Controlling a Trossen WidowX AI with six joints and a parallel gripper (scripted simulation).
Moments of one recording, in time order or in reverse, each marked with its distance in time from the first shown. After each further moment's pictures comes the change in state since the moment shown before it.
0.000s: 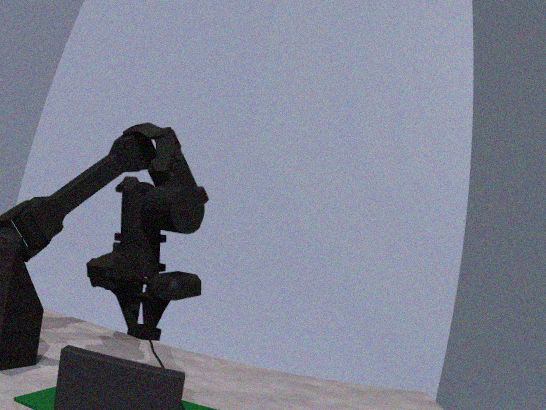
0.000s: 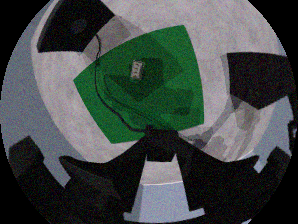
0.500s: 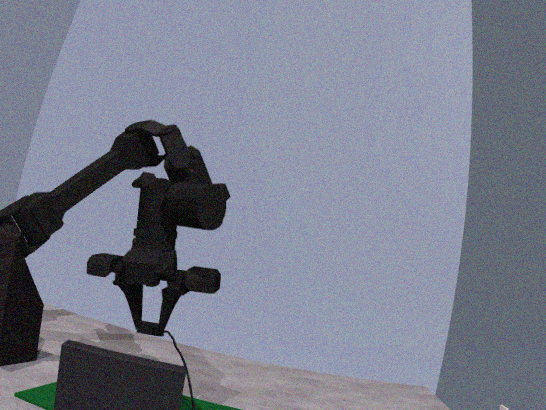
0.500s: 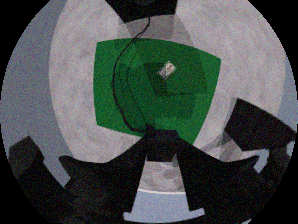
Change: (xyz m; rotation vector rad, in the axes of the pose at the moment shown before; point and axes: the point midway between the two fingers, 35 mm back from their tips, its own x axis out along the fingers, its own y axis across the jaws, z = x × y) arm 0.001 0.014 -0.008 -0.495 -0.073 -0.032
